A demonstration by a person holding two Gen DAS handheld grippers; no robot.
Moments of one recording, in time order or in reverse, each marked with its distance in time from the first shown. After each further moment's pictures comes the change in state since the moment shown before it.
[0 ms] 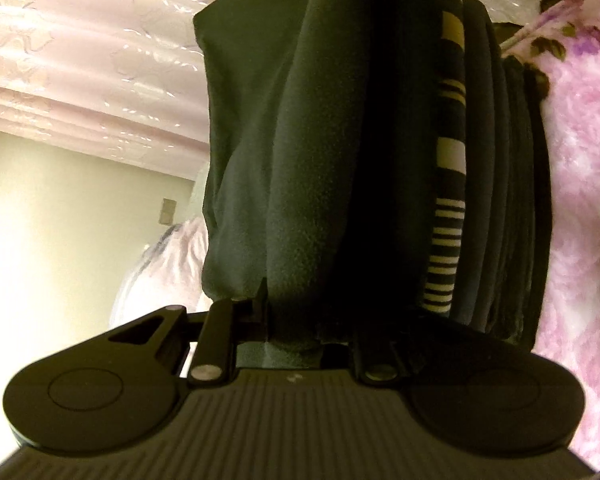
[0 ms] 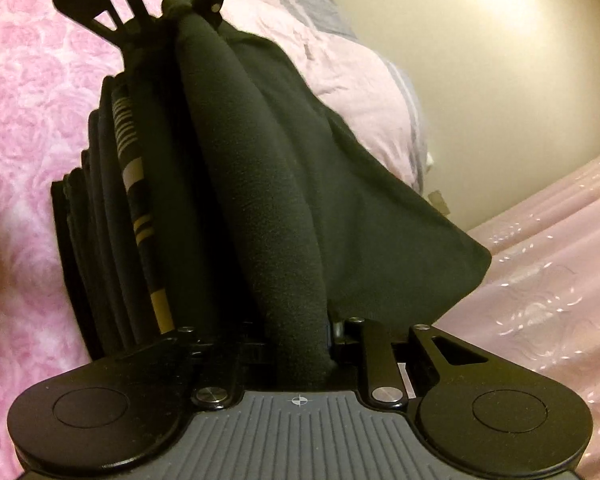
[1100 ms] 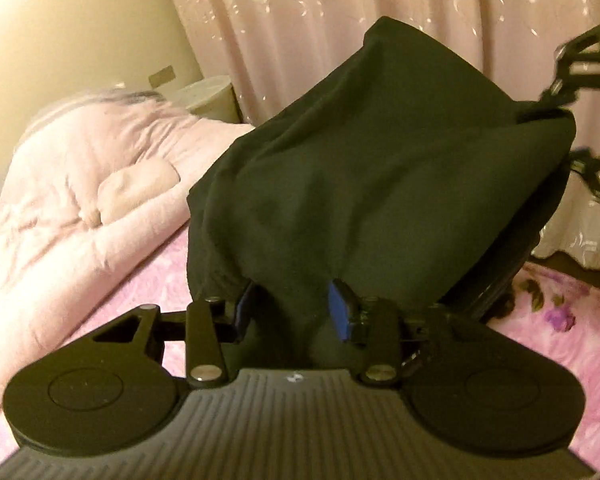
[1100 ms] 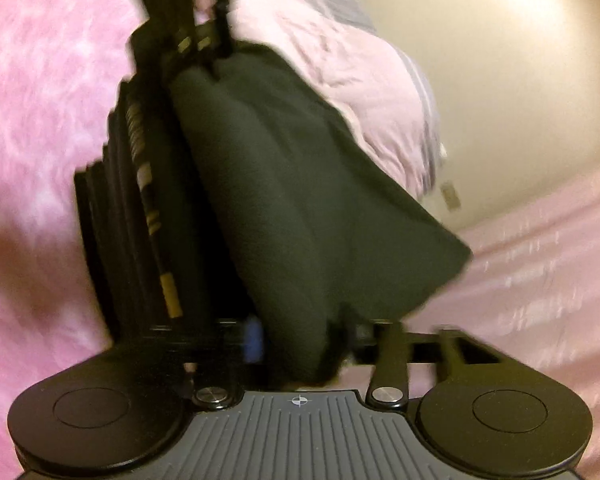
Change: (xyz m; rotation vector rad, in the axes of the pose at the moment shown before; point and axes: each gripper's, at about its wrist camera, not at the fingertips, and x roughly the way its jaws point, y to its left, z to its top) left arm 0.004 0.090 0.001 -0.872 0.068 -0.294; right arm -0.035 -0.031 0.016 0.030 0.055 0.086
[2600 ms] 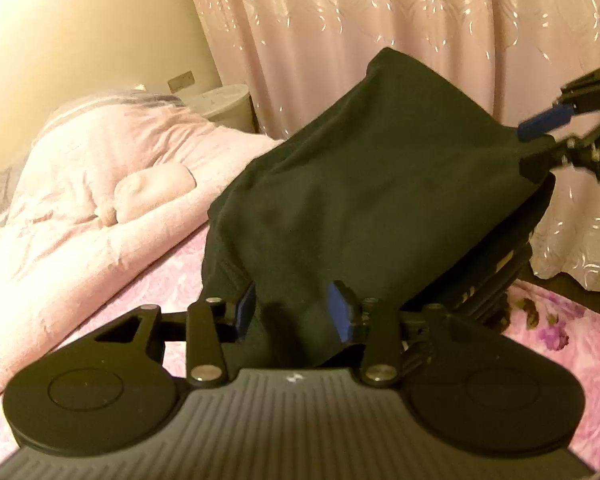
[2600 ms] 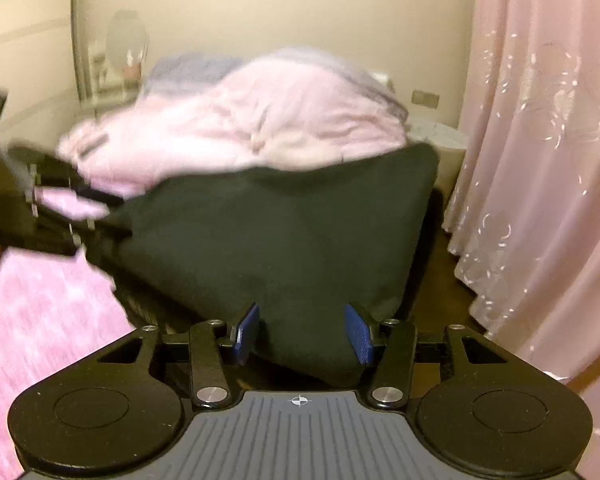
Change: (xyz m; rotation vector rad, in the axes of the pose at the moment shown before) left arm -0.045 -0.003 -0.013 -0.046 -0.009 0.037; right arm 0.002 -0.050 -0.033 0.777 -0.106 0.228
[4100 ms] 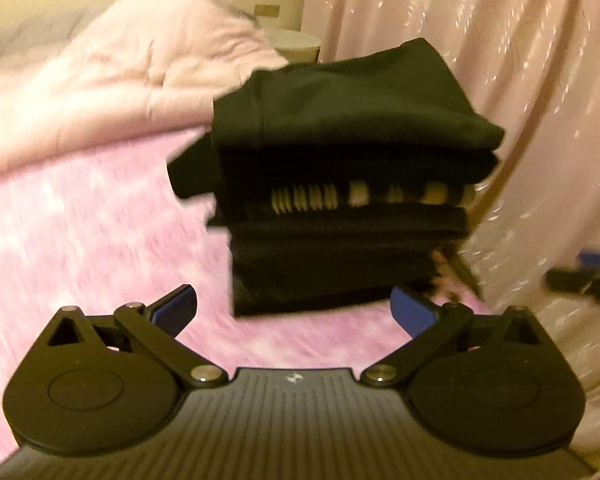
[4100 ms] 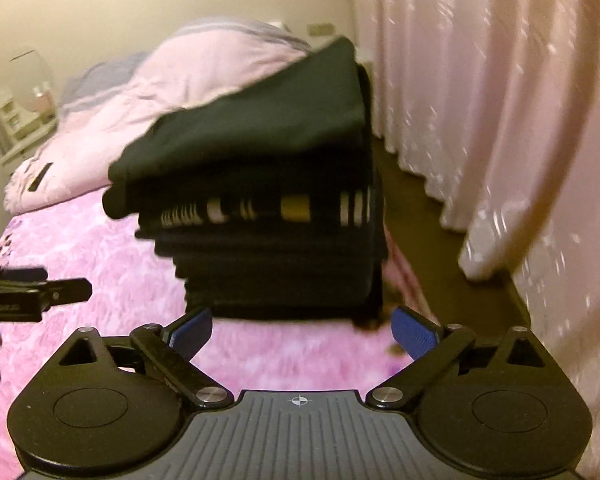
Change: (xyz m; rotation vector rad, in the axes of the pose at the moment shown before) left arm -0.109 -0.045 -0.095 -0.510 0.099 -0.018; right arm -0.110 0.094 -0.079 0.419 0.106 -0.169
